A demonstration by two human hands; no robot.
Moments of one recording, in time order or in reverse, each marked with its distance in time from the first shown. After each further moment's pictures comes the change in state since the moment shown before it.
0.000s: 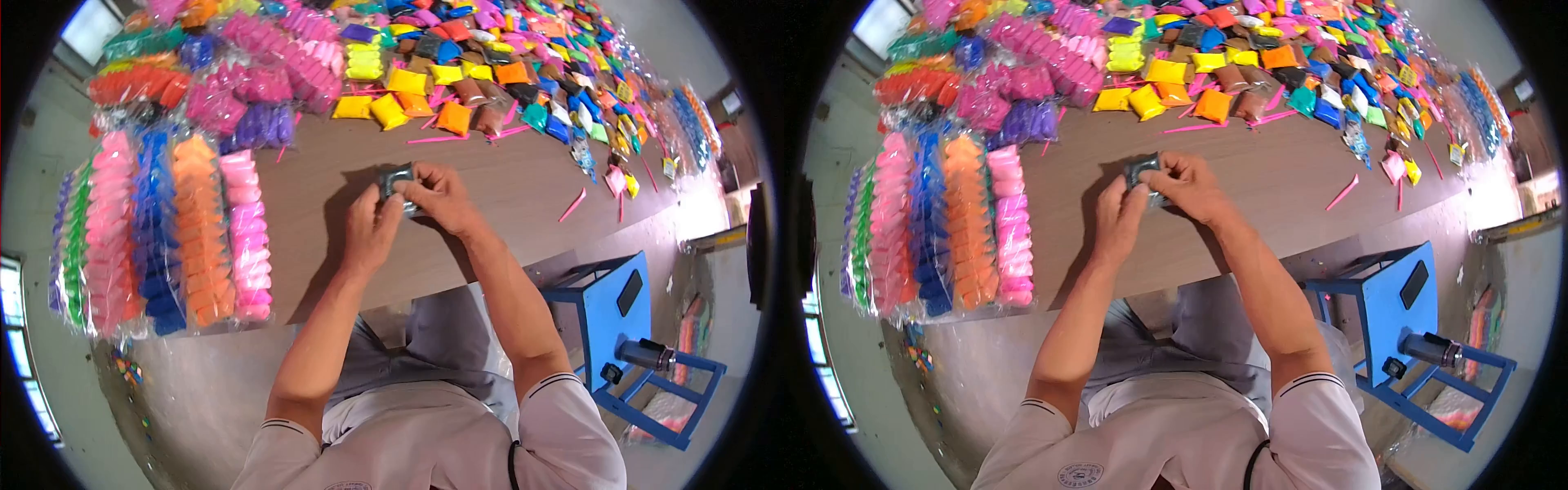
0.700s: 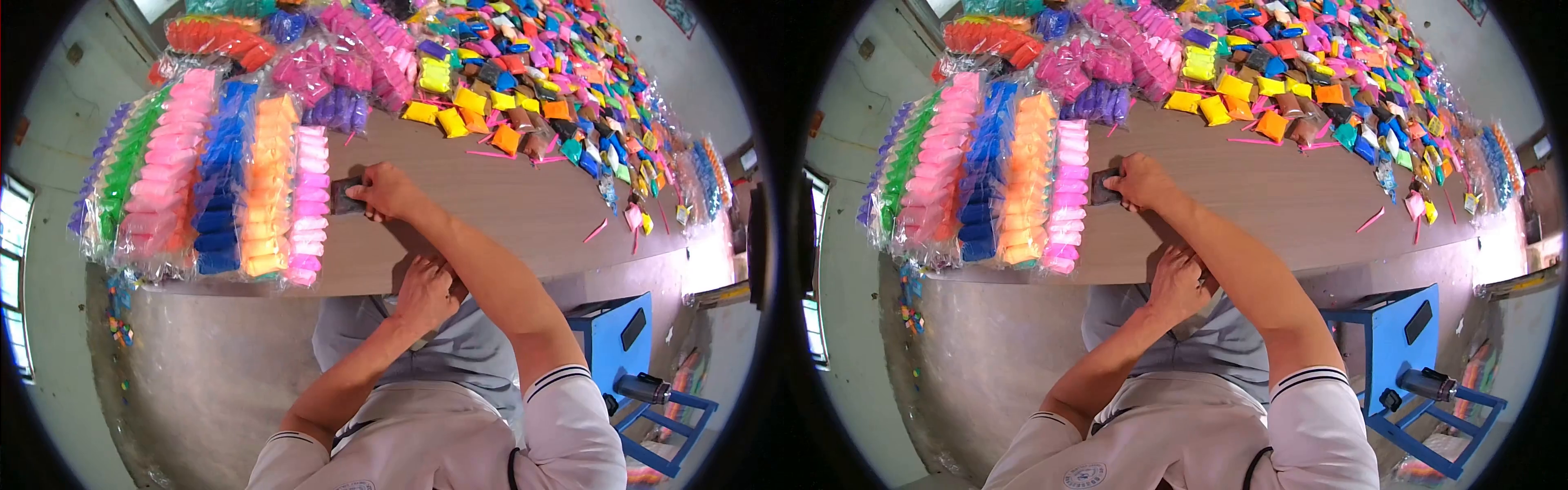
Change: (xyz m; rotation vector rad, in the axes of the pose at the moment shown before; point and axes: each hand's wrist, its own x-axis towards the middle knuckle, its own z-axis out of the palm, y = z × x) left_hand -0.108 -0.005 0.007 0.440 -0.043 0.365; right_hand 0.070 -0.009 0.143 -0.584 -0.283 0.353
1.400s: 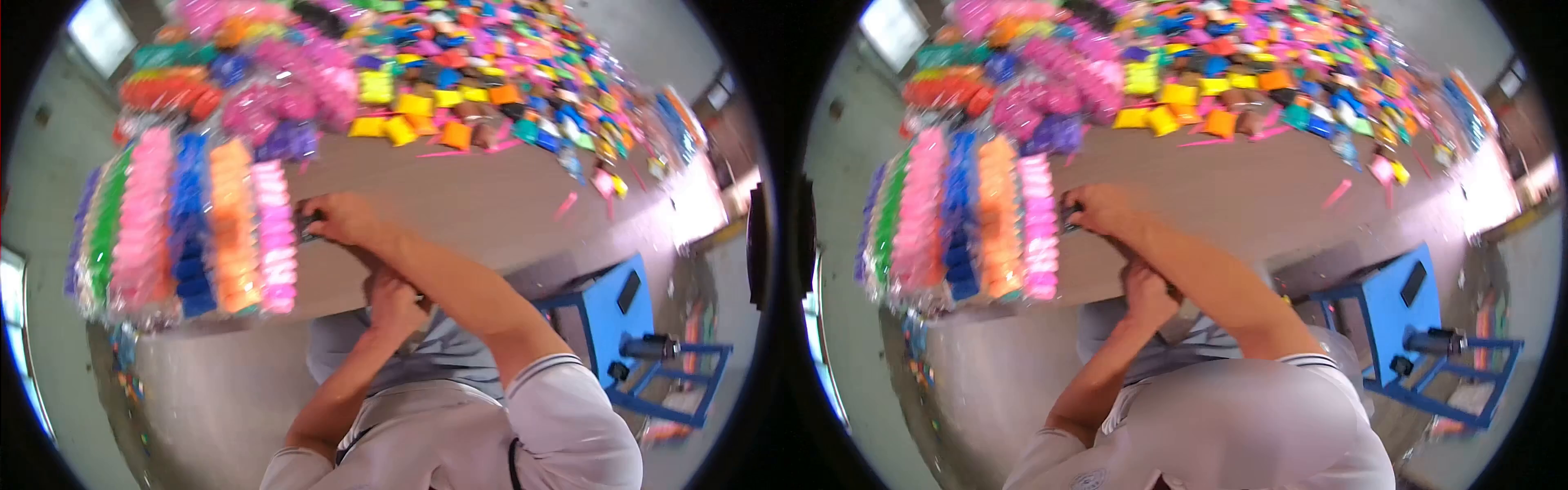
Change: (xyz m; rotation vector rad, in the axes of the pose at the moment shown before) left_hand -0.001 0.004 -0.006 0.030 0.041 0.010; right_hand 0.004 0.027 0.021 -0.351 0.262 -0.488
